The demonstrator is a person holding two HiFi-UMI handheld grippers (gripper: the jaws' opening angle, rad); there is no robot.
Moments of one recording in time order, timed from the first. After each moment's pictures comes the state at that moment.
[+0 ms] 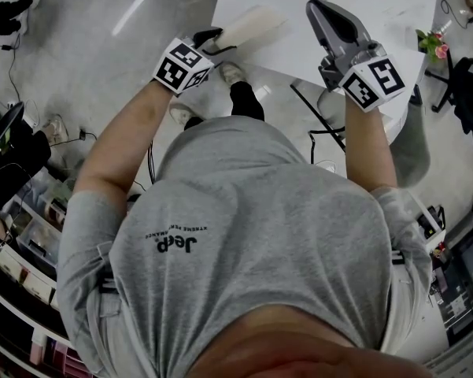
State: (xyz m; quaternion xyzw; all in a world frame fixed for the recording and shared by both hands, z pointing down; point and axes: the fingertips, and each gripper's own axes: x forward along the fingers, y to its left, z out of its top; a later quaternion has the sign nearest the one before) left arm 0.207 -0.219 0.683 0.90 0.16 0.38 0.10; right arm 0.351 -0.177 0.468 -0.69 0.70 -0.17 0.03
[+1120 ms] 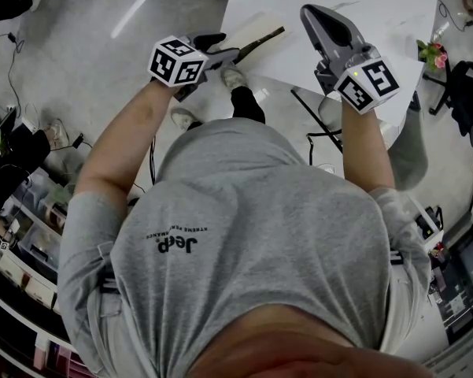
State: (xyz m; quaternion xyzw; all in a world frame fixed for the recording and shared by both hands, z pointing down) left arm 0.209 -0.242 0.673 0.88 0.18 0.36 0.25; right arm 0.341 -0.210 0.472 -0.68 0.71 -0.18 0.02
